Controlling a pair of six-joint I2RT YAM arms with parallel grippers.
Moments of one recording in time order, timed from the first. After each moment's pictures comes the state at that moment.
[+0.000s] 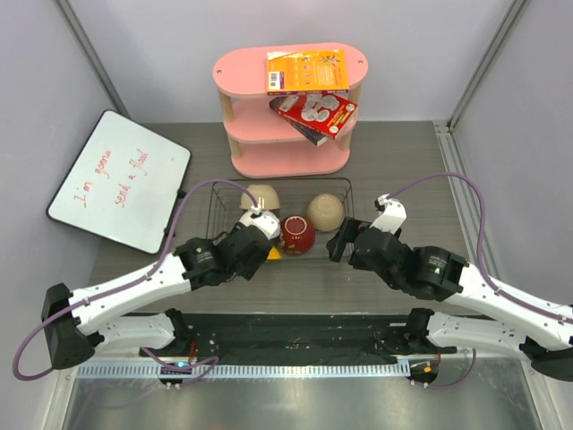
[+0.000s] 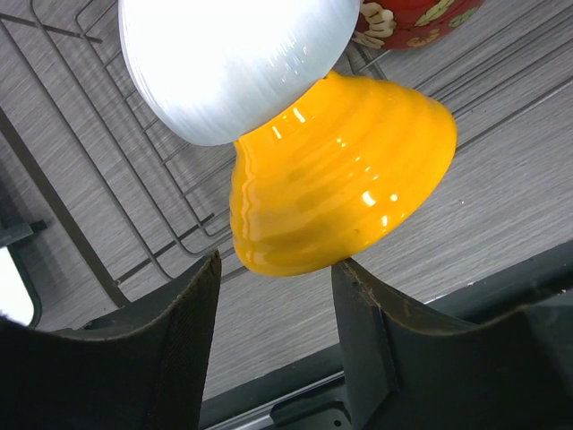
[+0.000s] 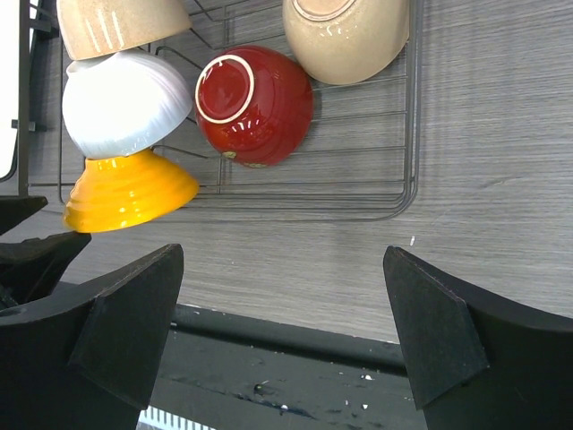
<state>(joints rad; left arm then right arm) -1.04 1.10 0.92 -0.80 -0.47 -0.24 1.09 0.86 0.94 -0.83 0.59 1.02</state>
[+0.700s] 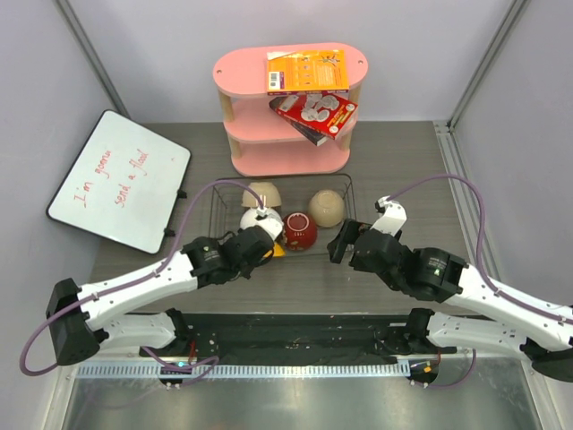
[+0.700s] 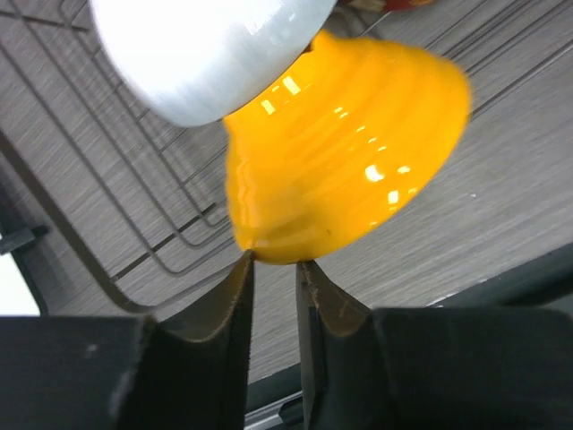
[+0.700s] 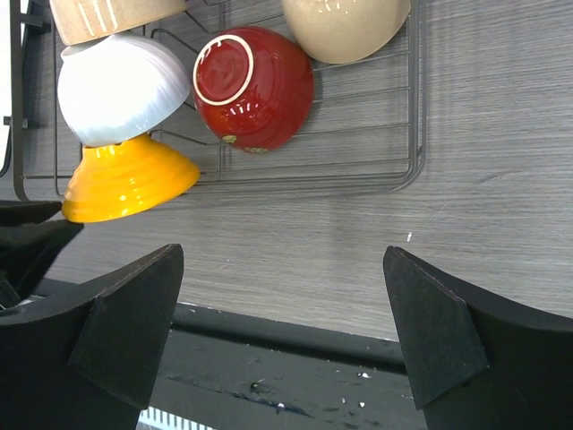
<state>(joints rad) -1.04 1.14 0.91 -0.78 -0.44 -0.21 1.09 0.85 0.92 -0.83 0.59 1.03</state>
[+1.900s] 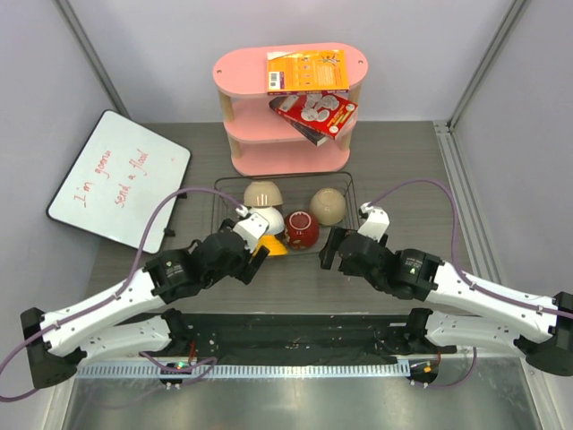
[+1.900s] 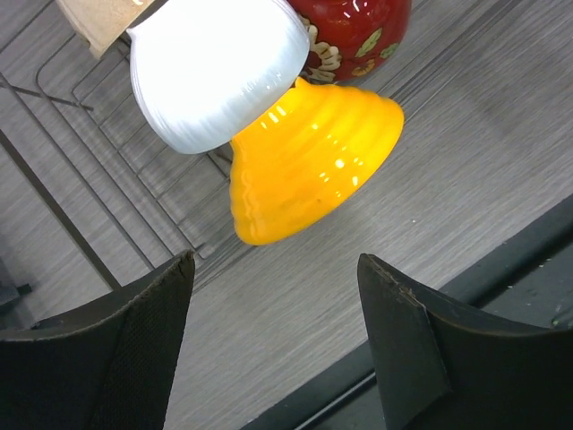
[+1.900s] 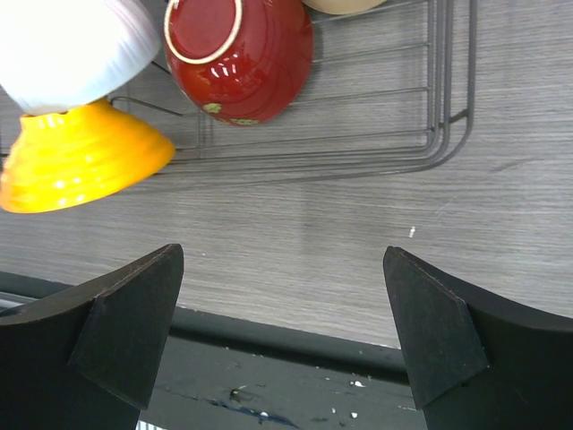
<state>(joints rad) -1.04 0.88 0.84 -0.68 -0.37 -0.15 1.09 0.93 0.82 -0.73 0.55 1.02</state>
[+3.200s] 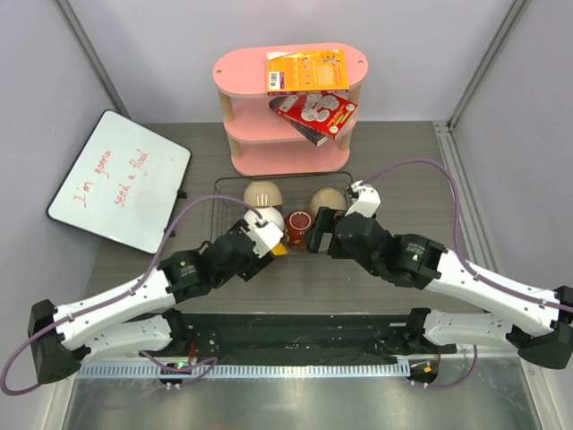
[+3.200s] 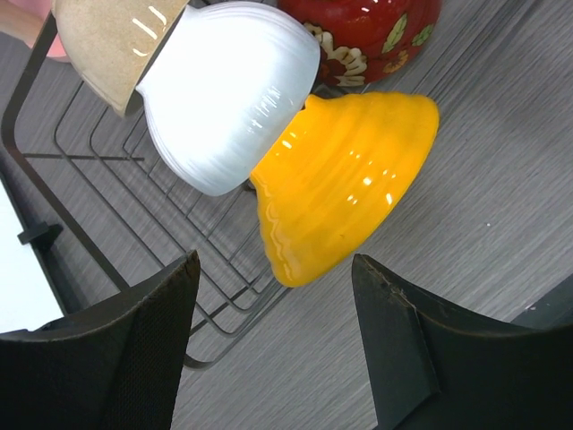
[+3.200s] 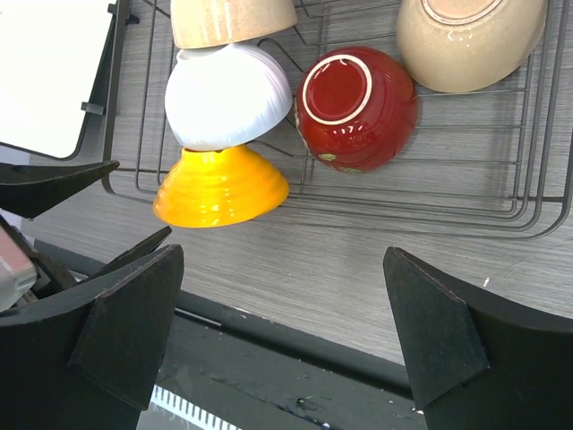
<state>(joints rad) -1.04 0.93 0.77 -0.53 -0.40 0.14 1.09 1.02 1.04 -0.67 0.51 0.91</state>
